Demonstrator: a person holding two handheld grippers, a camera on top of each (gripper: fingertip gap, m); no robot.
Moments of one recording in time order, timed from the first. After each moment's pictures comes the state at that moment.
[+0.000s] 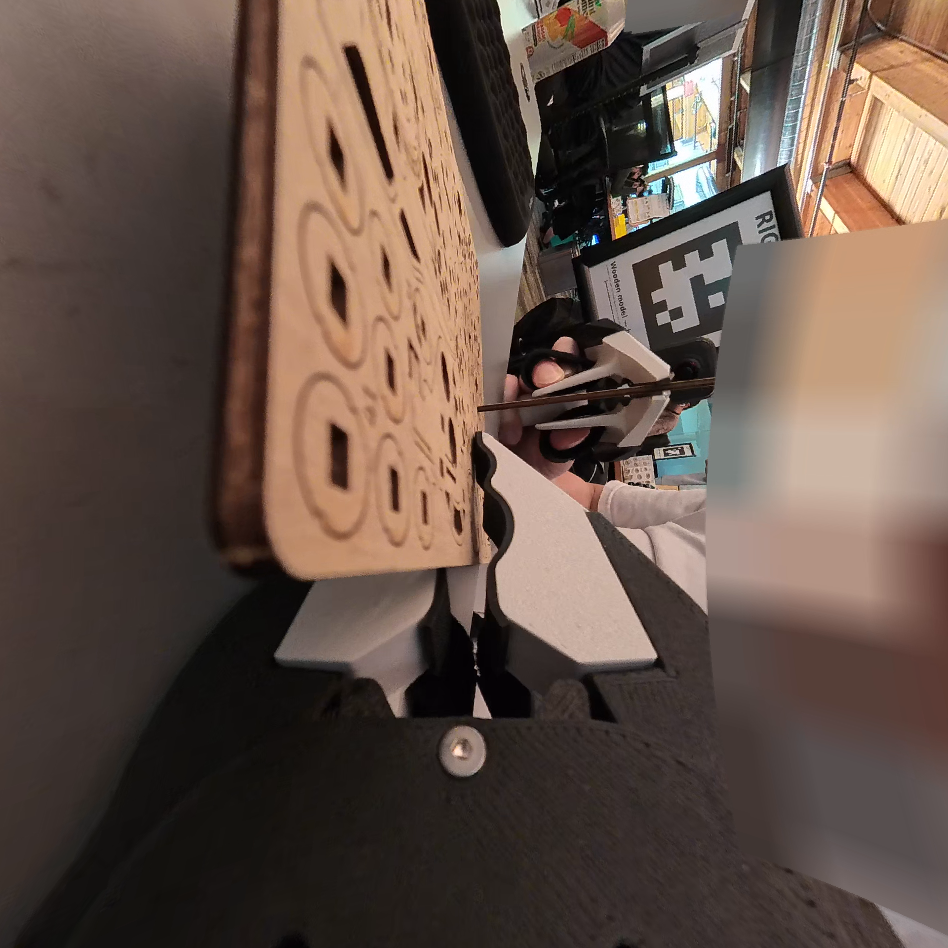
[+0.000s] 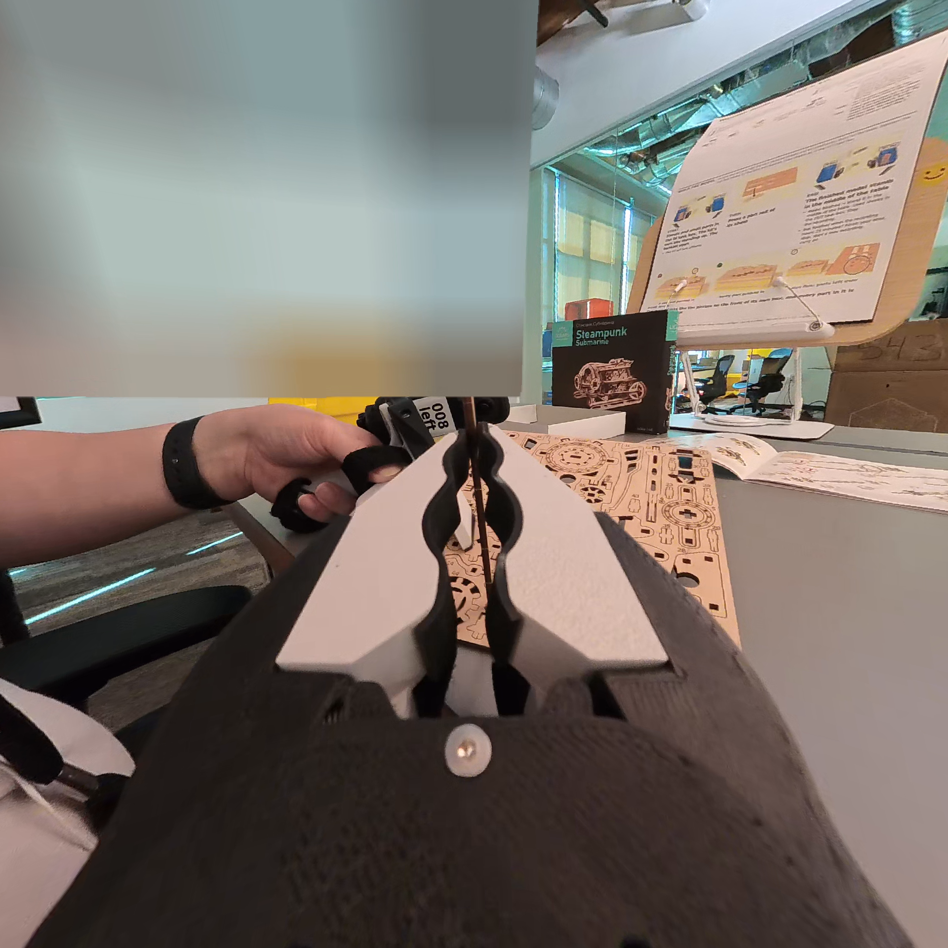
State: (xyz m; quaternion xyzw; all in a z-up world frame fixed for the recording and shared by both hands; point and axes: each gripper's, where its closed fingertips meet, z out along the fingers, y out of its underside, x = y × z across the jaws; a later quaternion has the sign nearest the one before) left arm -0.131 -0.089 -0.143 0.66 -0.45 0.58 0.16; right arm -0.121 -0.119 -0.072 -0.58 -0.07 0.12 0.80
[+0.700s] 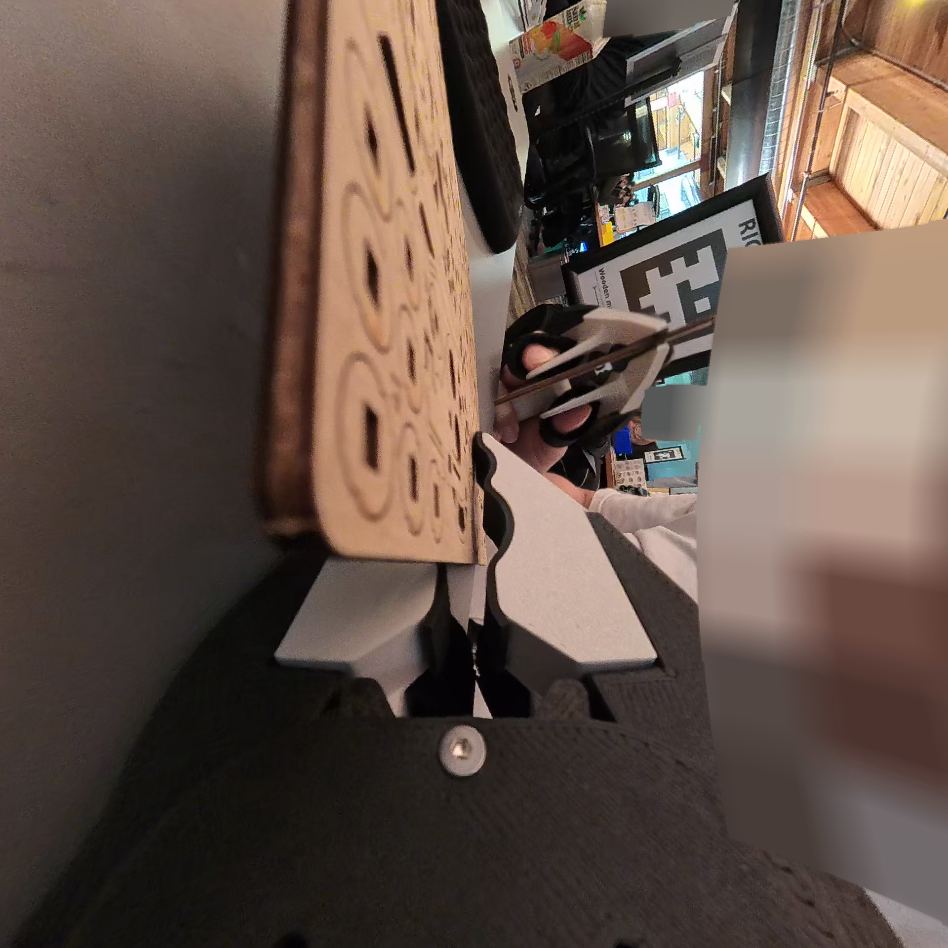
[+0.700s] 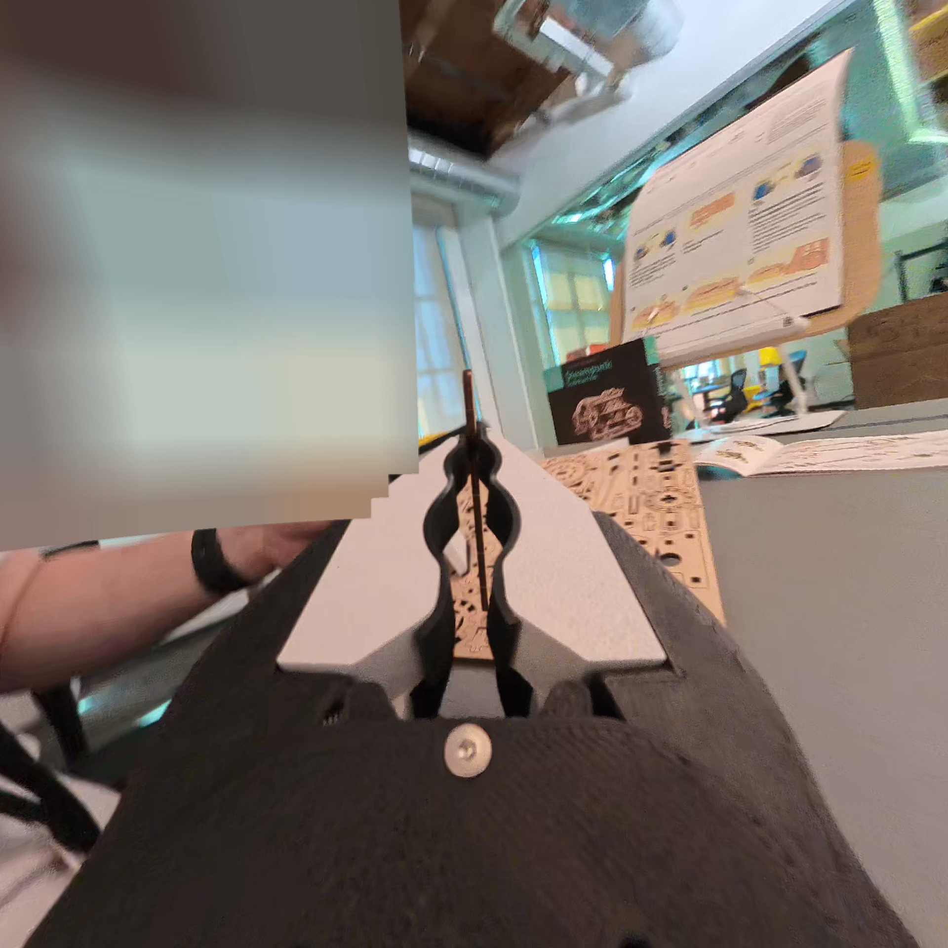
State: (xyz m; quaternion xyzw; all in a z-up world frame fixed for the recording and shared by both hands) left arm -0.131 -0.089 -0.140 0.65 -0.45 0.59 0.16; right arm -0.096 -0.132 -0.062 -0.52 0.01 0.20 0.83
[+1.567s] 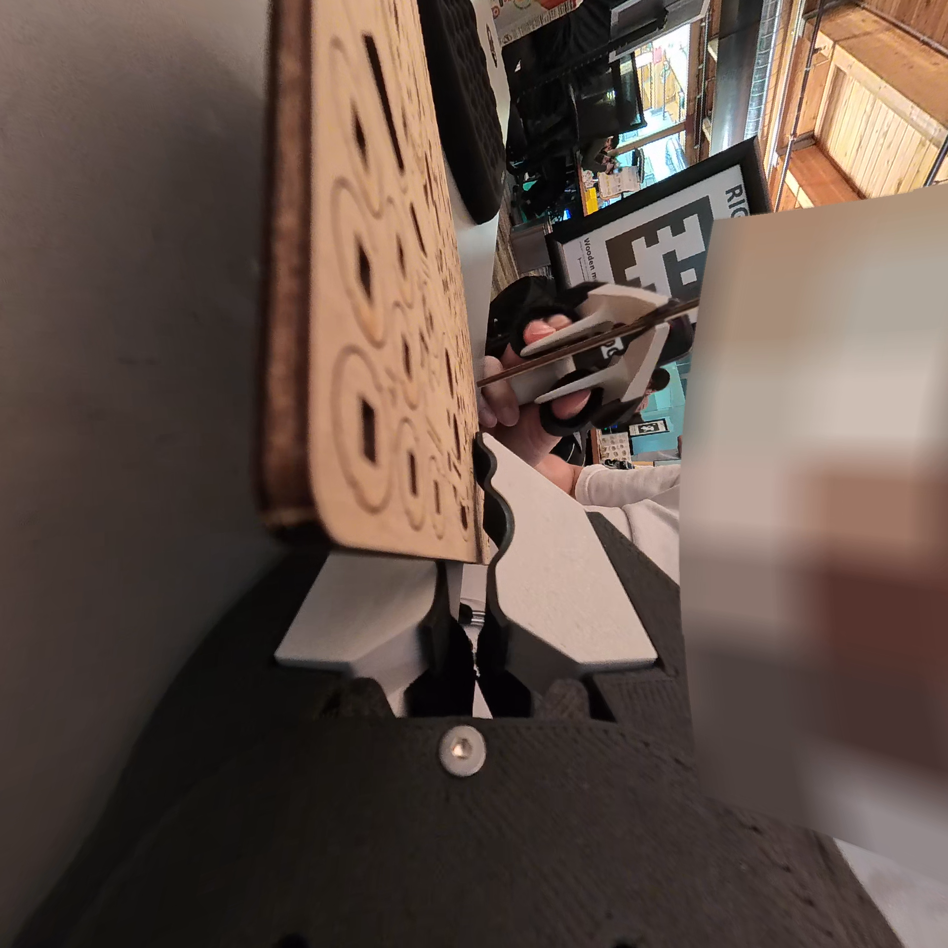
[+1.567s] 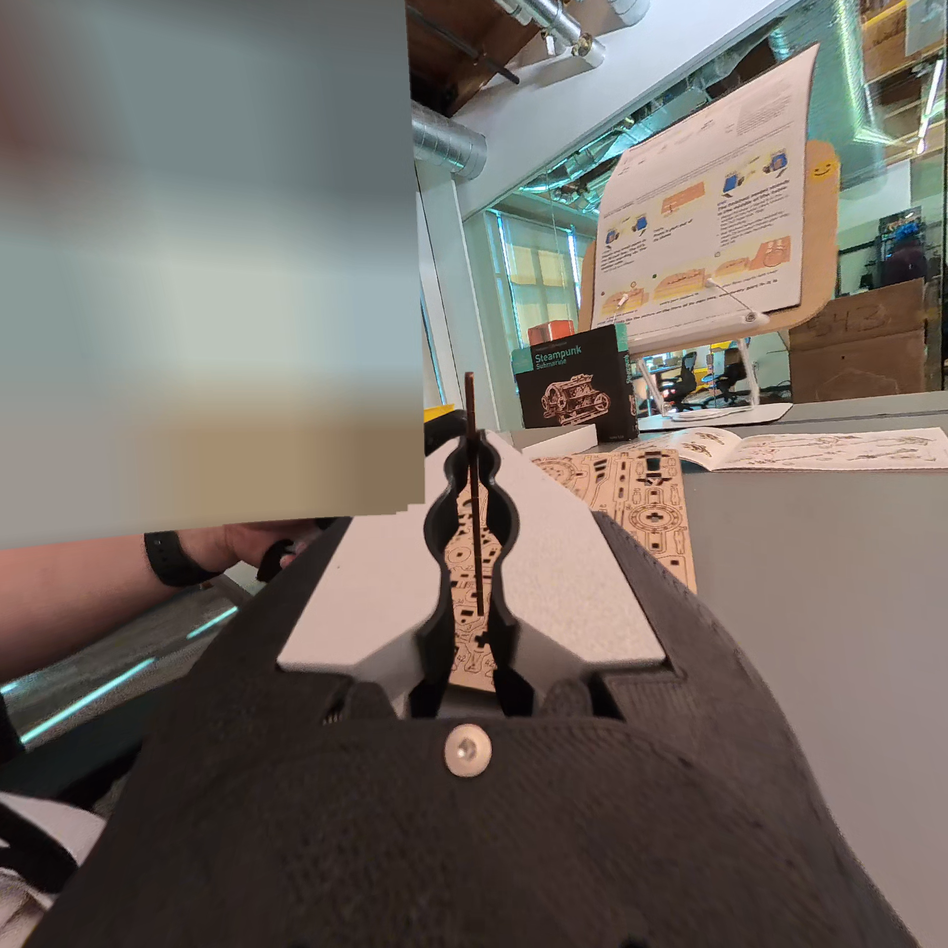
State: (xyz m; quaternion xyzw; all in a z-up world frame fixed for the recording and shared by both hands) left arm -0.135 -0.096 -0.138 0.64 -0.46 0.59 0.19; right arm -0.099 -0.121 -0.059 -0.56 0.02 0.15 0.82
